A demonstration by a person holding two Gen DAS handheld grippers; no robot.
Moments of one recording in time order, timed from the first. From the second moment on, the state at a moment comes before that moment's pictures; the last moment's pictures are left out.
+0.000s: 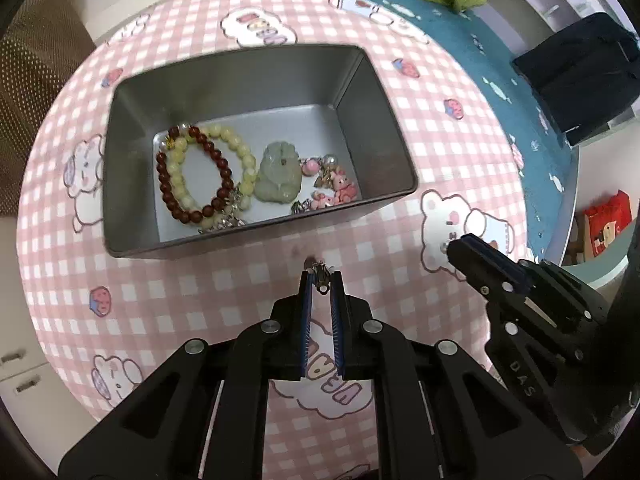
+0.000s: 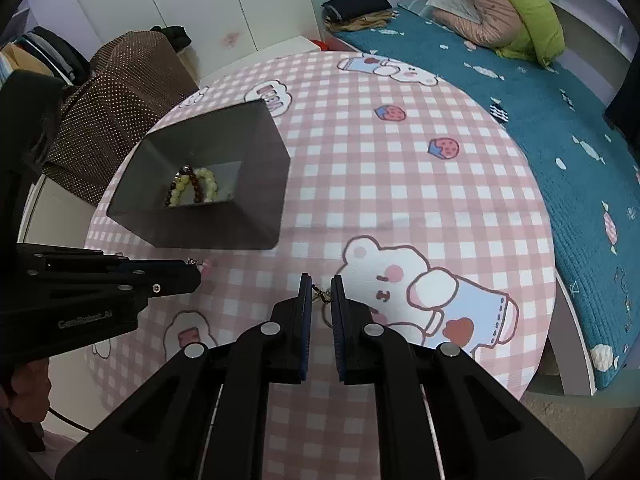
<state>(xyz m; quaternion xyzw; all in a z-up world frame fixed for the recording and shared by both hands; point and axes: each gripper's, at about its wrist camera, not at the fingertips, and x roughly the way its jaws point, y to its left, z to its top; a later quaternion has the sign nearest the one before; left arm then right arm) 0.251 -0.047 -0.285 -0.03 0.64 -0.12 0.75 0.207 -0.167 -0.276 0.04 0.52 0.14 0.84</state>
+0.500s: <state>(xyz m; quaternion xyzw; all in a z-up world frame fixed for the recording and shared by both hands) 0.236 -0.016 -0.216 -0.04 0.58 -0.15 0.80 0.207 -0.142 -0.224 0.02 0.46 0.15 0.87</state>
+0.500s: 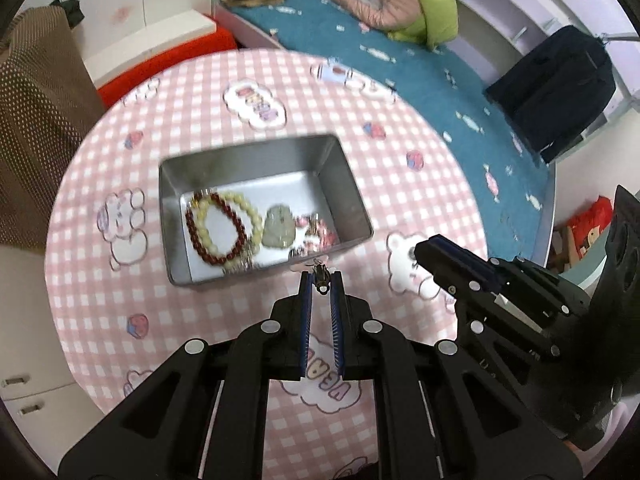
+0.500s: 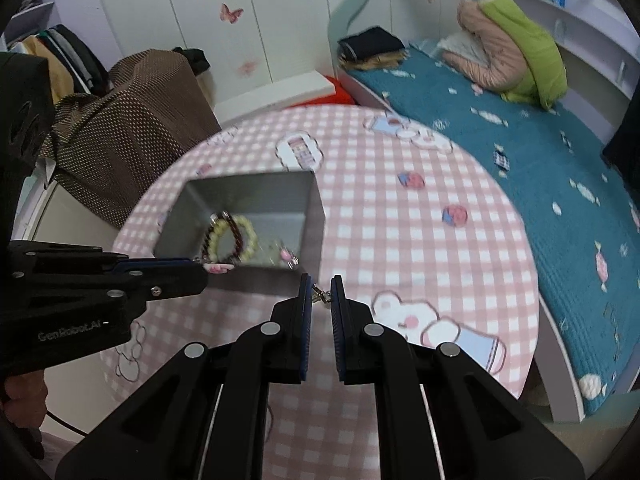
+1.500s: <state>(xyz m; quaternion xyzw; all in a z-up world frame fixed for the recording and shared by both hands) 0.312 0.006 -0.248 -0.09 0.60 -0.11 0.79 0.282 -0.095 -0.237 0.00 0.48 0.19 0.86</state>
